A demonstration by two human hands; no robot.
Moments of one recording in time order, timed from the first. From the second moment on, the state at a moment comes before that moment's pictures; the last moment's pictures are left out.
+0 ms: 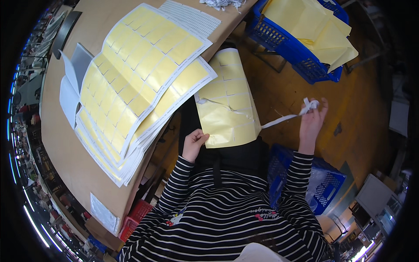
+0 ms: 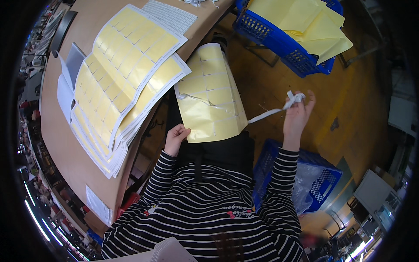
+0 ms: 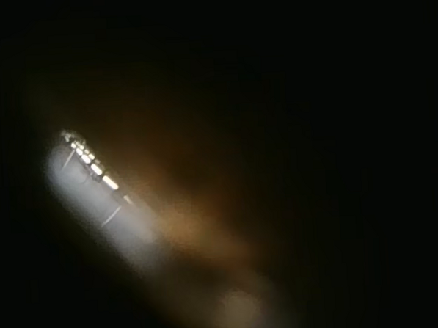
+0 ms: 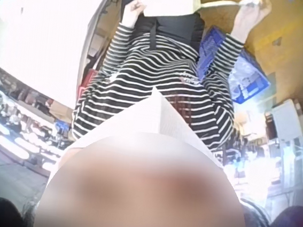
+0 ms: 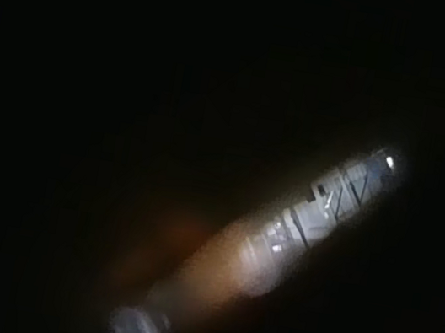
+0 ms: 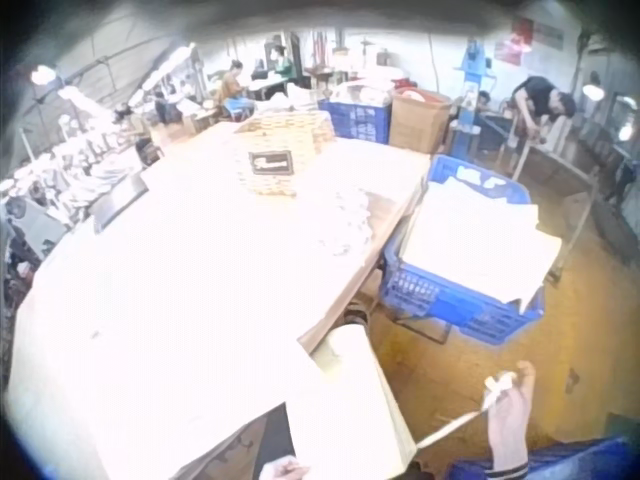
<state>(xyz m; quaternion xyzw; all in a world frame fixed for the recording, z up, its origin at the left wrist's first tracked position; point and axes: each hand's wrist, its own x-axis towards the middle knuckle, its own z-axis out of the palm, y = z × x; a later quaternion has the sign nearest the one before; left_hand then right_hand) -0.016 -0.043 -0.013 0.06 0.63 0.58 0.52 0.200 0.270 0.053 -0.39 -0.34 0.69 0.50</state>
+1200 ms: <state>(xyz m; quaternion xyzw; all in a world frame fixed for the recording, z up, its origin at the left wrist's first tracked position) -0.004 -0.008 0.005 0.20 0.60 0.55 0.55 0.236 0.280 0.071 -0.53 -0.54 0.35 0.55</state>
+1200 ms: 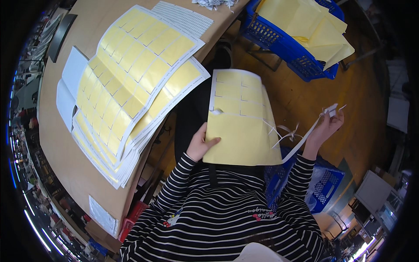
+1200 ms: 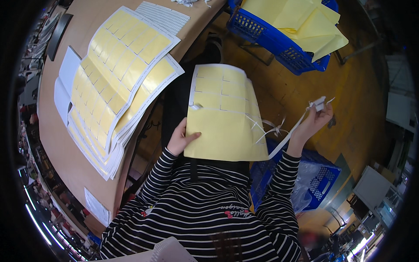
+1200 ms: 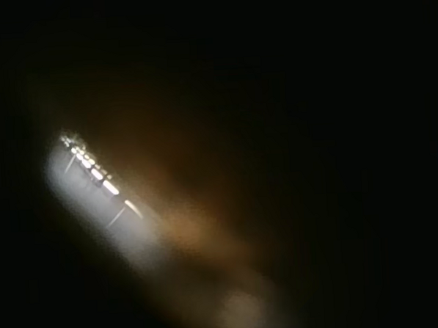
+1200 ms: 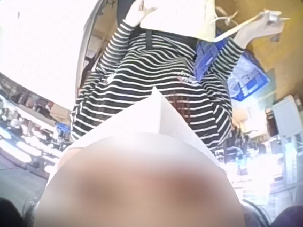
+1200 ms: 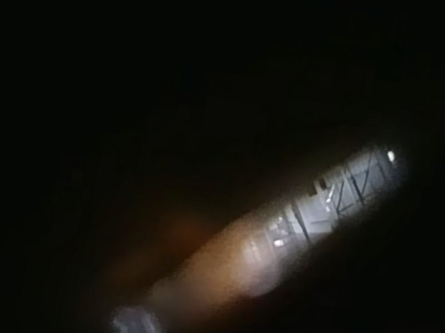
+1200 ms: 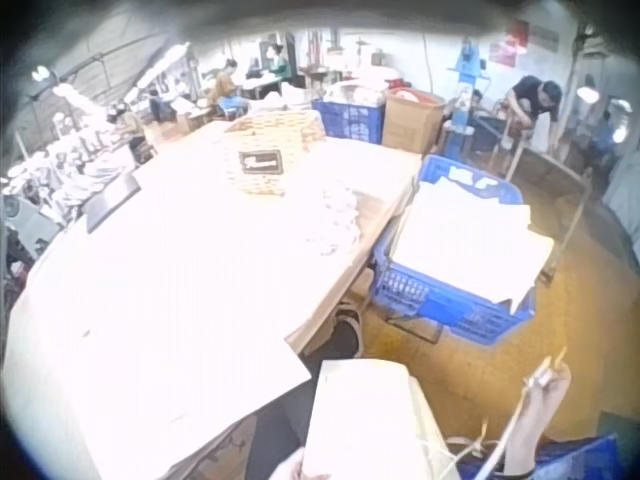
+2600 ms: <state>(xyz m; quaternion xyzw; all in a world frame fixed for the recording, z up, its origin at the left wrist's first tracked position) -0.065 -0.156 -0.034 -0.01 0.54 0.51 0.67 0.422 0.464 0.081 -0.28 0.04 0.65 0.71</state>
